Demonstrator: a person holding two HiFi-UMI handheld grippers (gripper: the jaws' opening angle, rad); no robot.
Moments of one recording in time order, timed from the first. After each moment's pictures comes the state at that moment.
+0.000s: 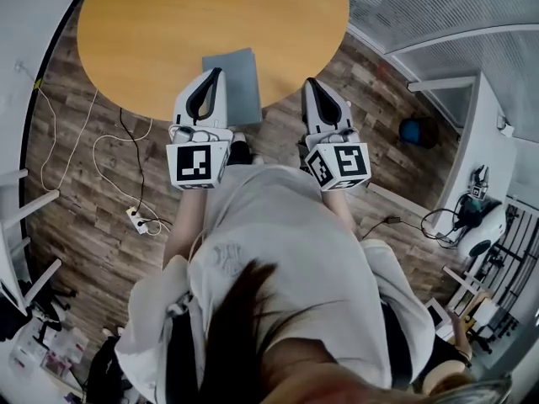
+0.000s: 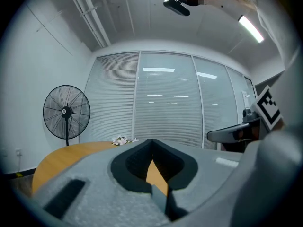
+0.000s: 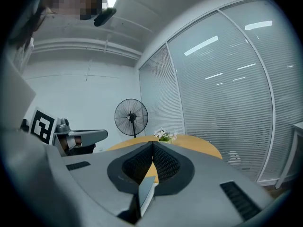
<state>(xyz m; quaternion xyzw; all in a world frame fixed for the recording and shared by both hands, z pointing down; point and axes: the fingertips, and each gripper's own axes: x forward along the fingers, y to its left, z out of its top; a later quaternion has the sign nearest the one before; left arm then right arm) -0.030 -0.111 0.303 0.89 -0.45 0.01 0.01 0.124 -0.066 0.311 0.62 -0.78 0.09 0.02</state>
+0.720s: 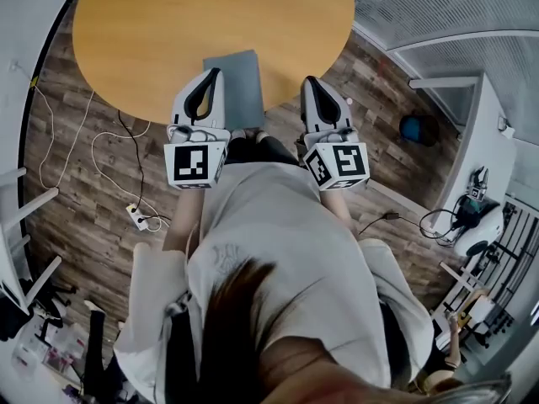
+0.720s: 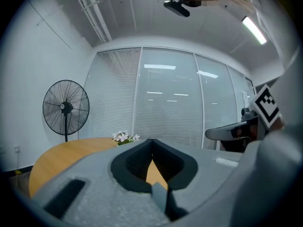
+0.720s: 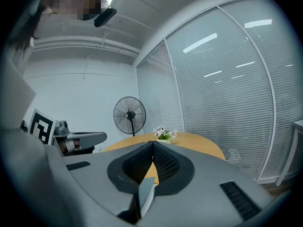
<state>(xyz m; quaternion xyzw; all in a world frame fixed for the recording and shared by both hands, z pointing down) -0.037 -0.134 0.318 0.90 -0.44 0.02 0.03 0.117 -0.090 0.320 0.62 -0.78 0.10 0.03</state>
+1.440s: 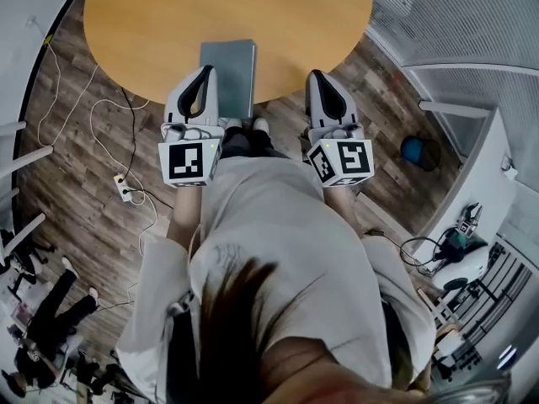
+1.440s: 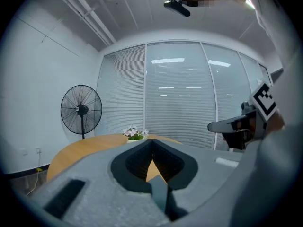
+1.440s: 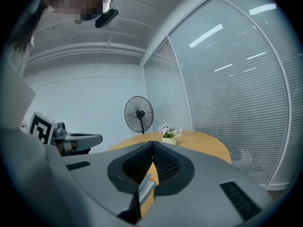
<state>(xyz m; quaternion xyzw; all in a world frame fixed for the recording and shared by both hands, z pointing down) -0.020 -0.113 0.334 0.85 -0.53 0.06 0.03 0.158 -0.100 0.329 0.56 -0.82 0.11 0.03</state>
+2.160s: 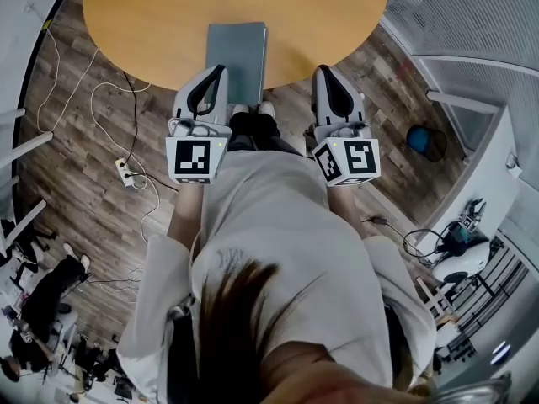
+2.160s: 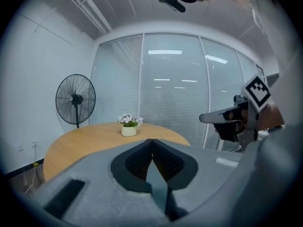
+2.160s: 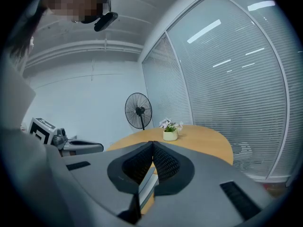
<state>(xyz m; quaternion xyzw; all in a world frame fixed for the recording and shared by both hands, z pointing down) -0.023 -0.092 0.373 0.86 -0.49 0.10 0.06 0.140 -0.089 0.347 0.56 -0.82 0.13 0.04</state>
